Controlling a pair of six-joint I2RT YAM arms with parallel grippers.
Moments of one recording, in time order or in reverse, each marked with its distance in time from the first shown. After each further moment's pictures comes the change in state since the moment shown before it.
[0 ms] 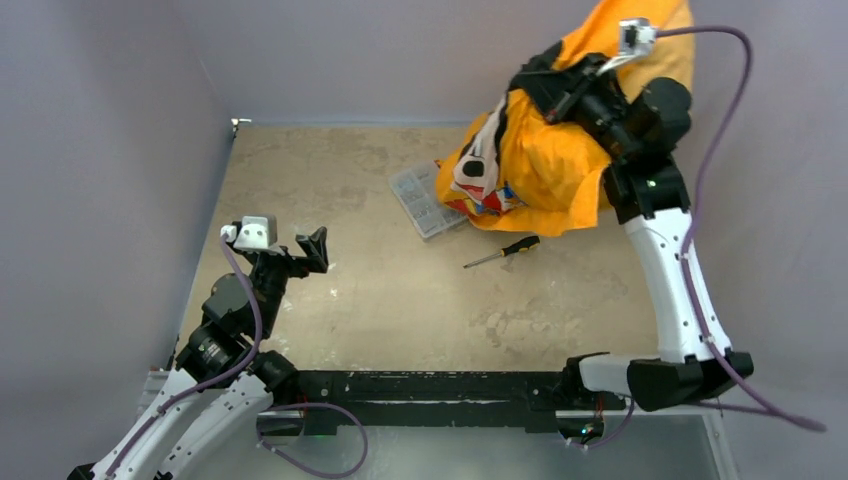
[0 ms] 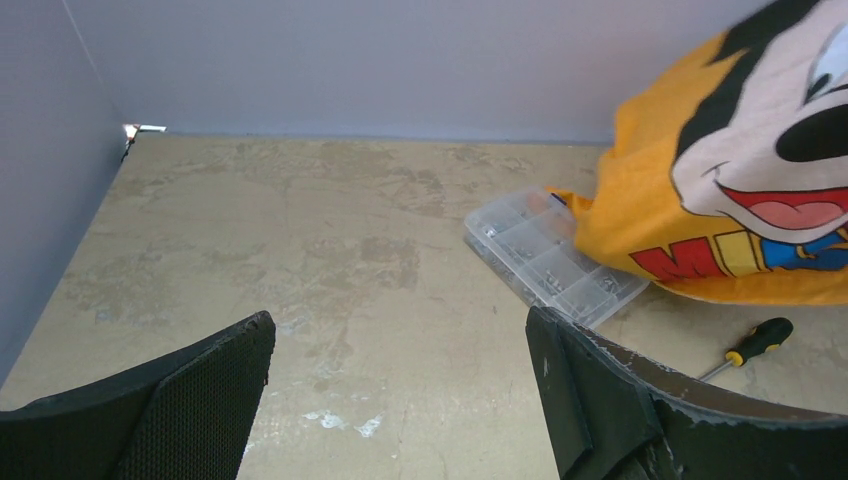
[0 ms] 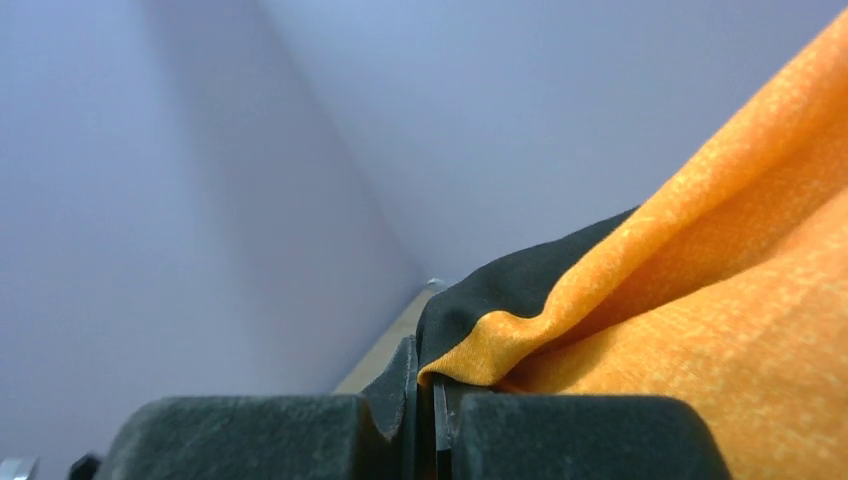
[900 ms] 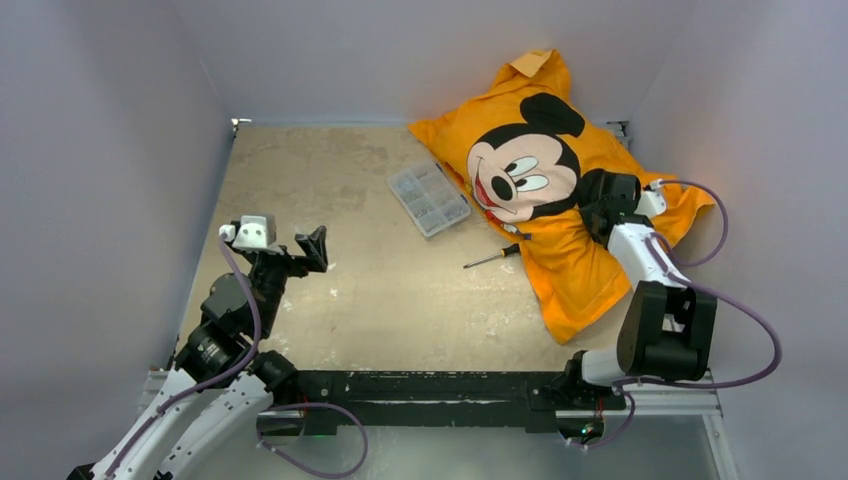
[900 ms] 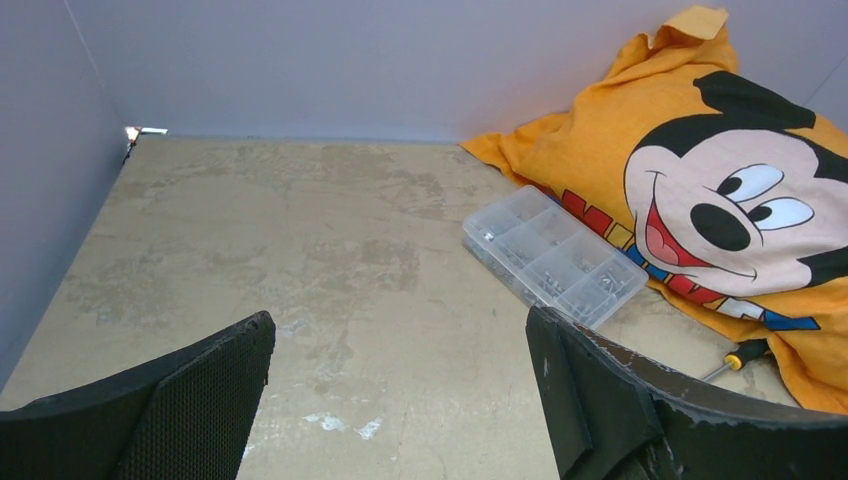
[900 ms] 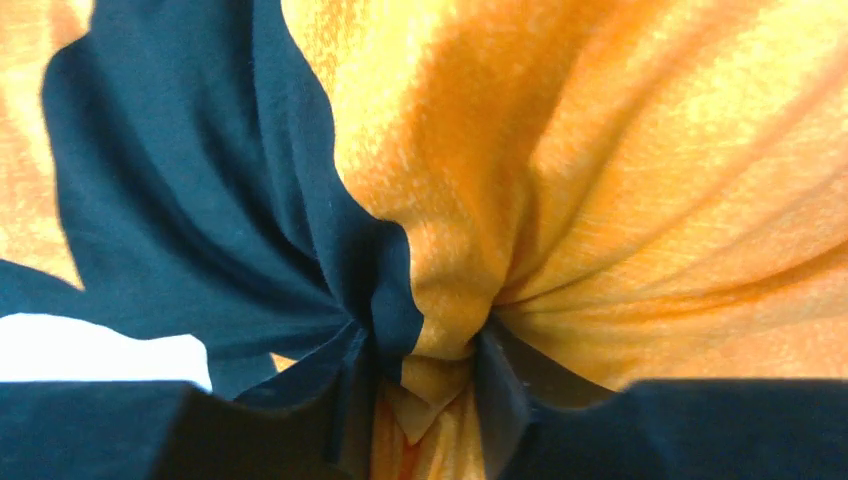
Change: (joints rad) left arm 0.001 0.003 0.011 -0.006 0.000 0.000; right arm -0.247 0.179 -0.670 -0.220 0.779 0.396
